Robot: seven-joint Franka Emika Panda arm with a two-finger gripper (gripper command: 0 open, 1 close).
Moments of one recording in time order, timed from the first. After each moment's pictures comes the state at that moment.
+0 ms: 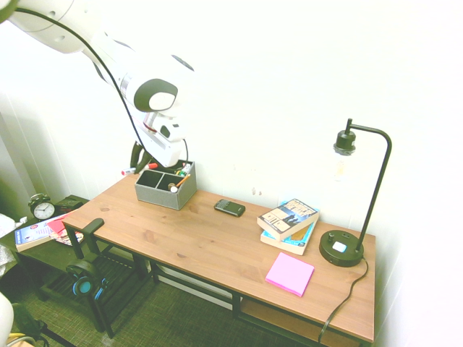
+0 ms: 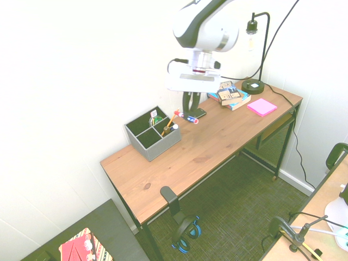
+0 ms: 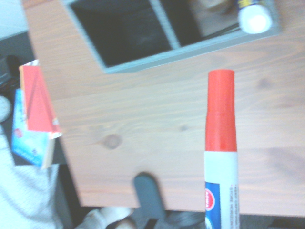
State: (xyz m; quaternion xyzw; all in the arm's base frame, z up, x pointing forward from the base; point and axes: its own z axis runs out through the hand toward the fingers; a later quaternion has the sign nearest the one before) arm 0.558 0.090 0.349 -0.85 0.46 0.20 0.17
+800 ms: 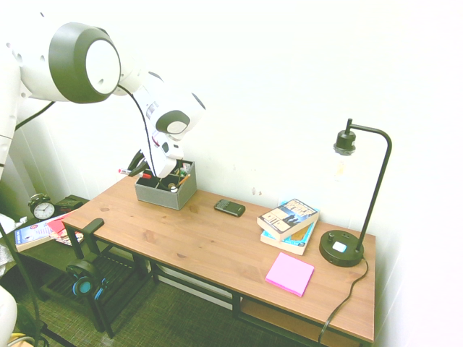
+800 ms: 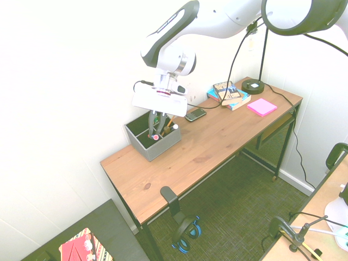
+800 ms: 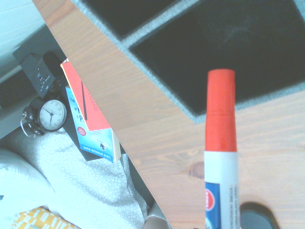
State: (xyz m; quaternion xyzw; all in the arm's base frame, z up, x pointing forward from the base) arm 0.649 0.131 0.245 -0.76 0.54 0.32 0.19
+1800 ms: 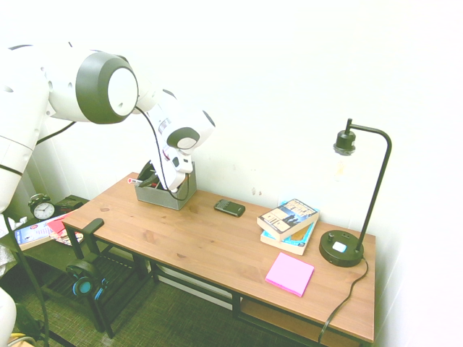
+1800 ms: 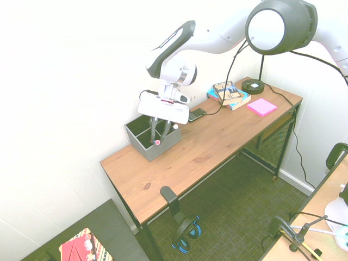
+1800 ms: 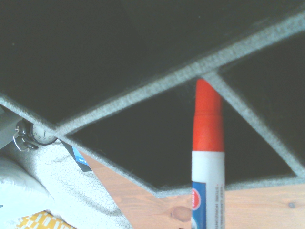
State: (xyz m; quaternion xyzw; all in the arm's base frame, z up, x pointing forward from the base) arm 0.666 0.109 0.199 -0.75 0.53 0.33 0.20
